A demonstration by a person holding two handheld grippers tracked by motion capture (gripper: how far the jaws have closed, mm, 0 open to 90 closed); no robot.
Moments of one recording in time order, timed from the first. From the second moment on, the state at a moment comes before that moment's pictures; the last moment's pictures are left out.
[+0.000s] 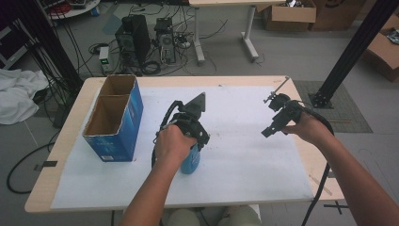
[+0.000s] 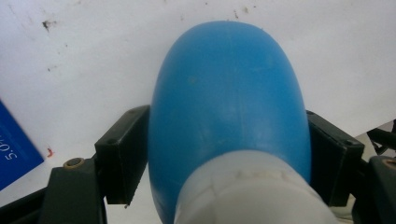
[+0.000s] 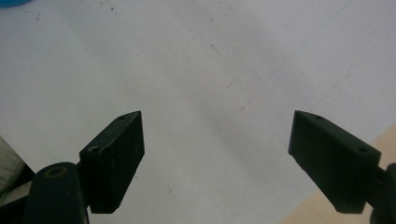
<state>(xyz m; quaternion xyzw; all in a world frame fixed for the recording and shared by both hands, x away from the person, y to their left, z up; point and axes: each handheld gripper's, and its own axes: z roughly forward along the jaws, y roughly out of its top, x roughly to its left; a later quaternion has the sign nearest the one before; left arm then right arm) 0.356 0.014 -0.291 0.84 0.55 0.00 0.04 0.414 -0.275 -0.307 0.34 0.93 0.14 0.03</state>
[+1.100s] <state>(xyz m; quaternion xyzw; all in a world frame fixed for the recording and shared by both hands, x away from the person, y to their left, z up) 0.353 0.012 -0.286 0.83 0.55 0.02 0.04 0.412 -0.273 -0.308 0.34 0.93 0.14 0.03</state>
